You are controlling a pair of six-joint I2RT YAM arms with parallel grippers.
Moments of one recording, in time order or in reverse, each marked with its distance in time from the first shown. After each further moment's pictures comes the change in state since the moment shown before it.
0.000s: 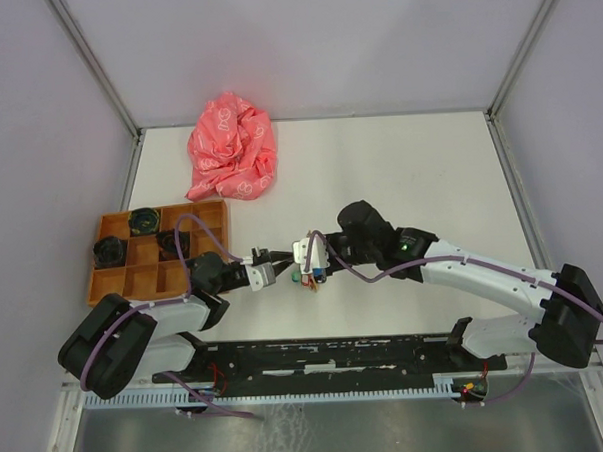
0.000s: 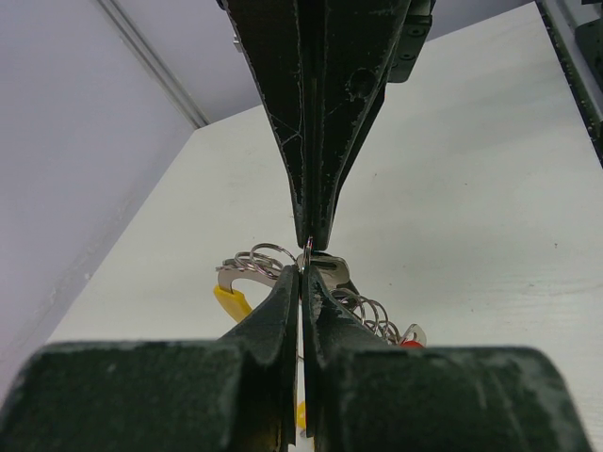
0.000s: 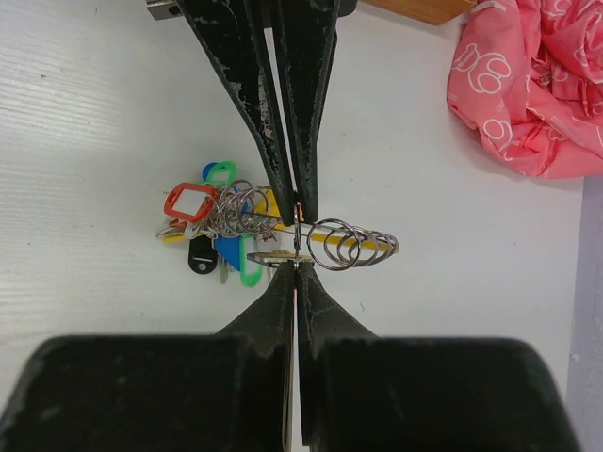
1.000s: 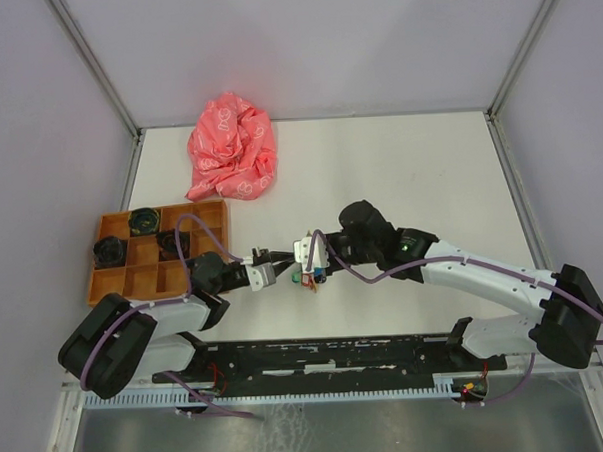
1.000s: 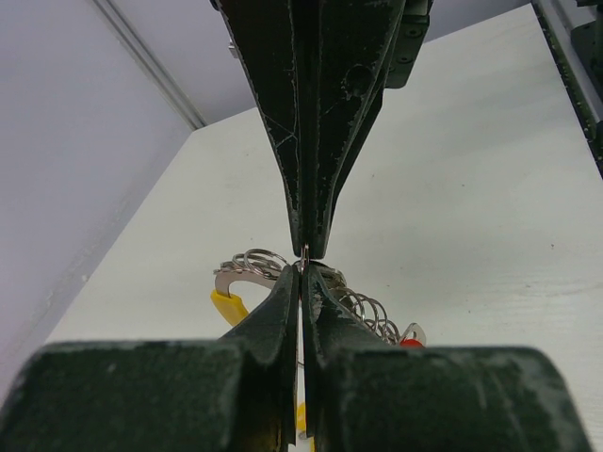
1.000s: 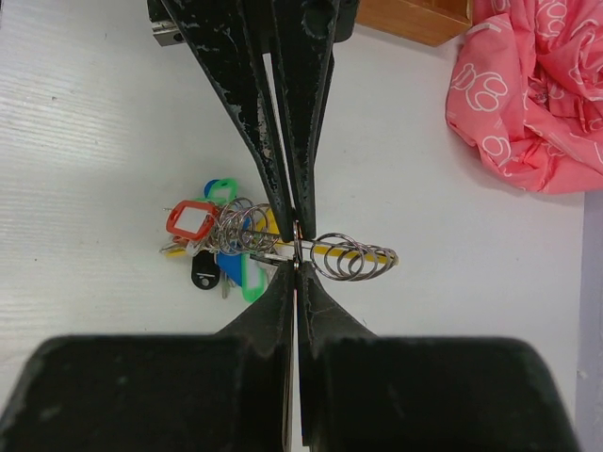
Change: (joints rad) left arm -0.002 0.005 0.001 0.006 0.006 -0.002; right arm -0.006 -0.004 -0.019 0.051 -0.040 0.018
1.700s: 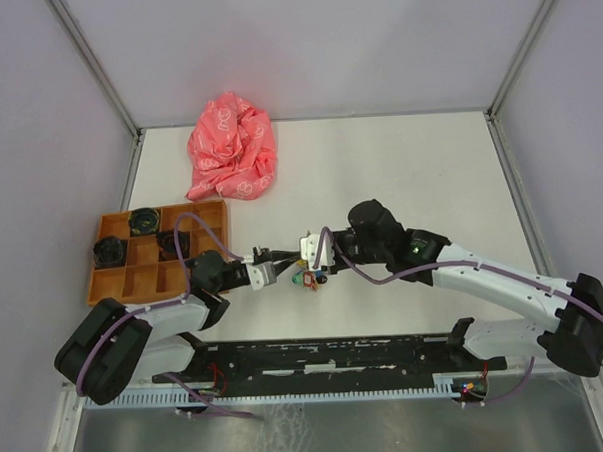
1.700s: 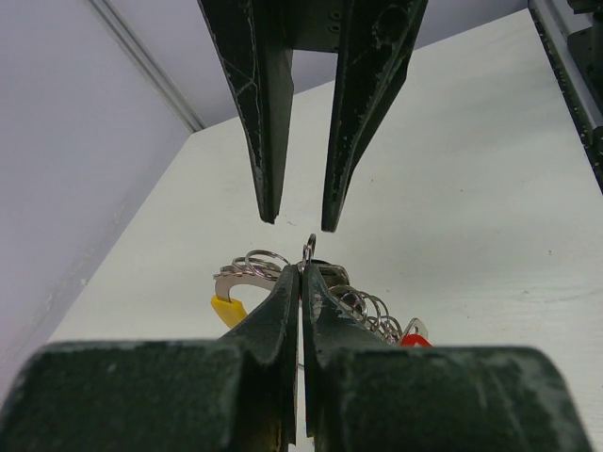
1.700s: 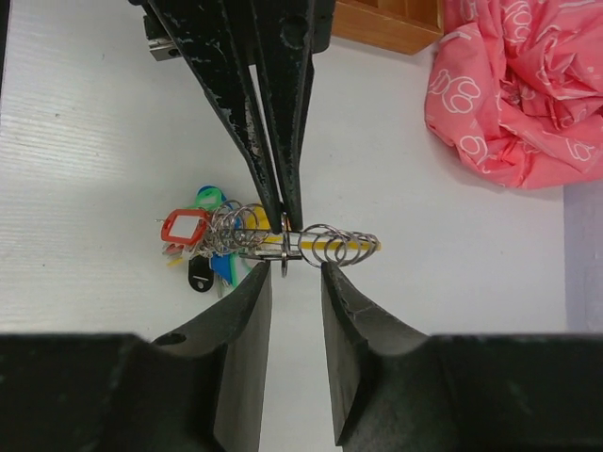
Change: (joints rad) left arm -0.009 -0.040 0.019 -0.064 -0.013 0.000; right arm -0.006 -0.055 -0.002 -0.018 0.008 0.027
